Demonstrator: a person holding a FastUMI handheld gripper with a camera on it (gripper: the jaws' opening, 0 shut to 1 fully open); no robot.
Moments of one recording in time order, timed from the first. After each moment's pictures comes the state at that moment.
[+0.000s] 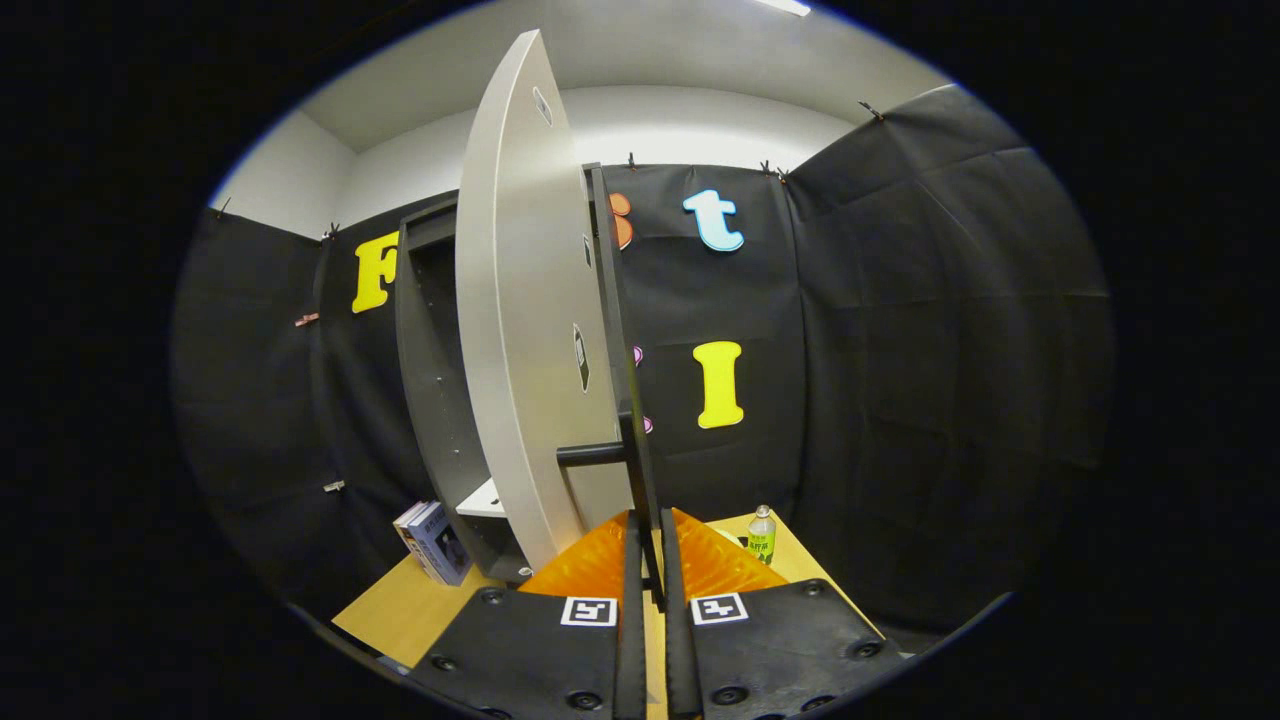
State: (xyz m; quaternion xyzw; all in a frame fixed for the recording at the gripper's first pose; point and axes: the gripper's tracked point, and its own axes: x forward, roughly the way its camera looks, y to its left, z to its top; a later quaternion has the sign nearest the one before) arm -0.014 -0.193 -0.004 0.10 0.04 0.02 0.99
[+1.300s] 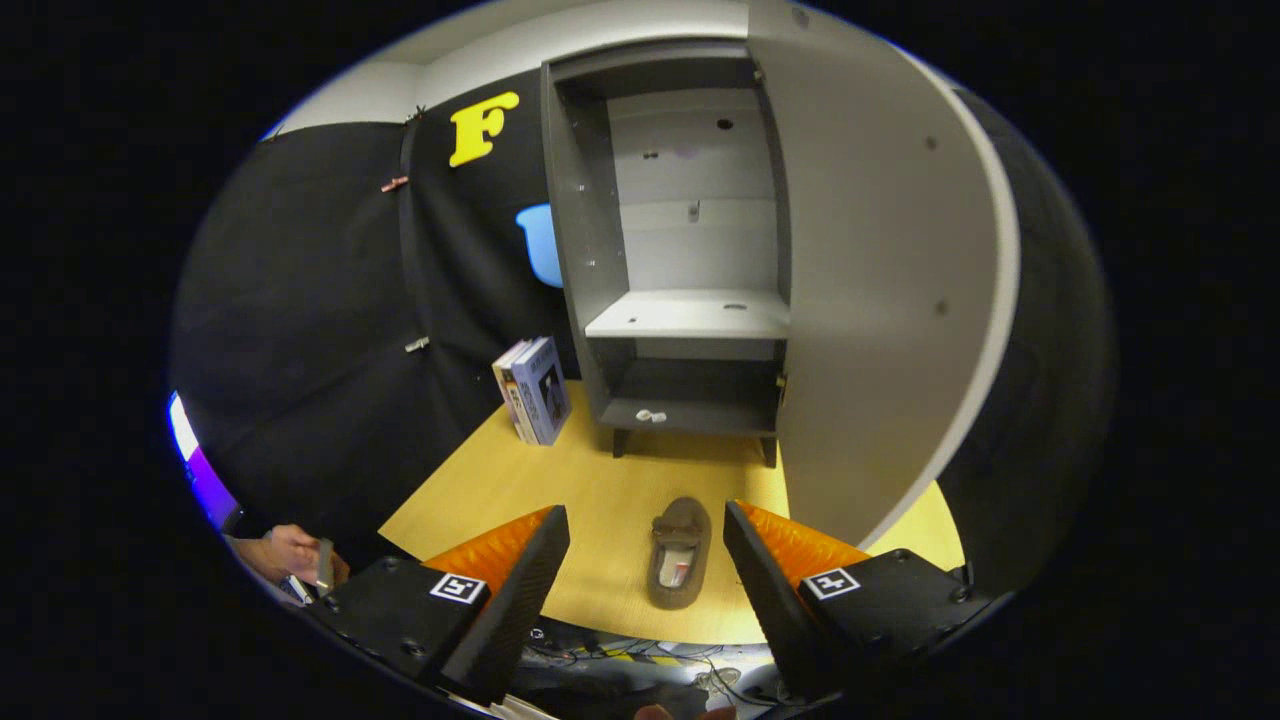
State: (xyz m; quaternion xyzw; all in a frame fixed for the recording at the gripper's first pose) arm -0.088 -0.015 -0.183 0.04 0.26 0.15 0.95
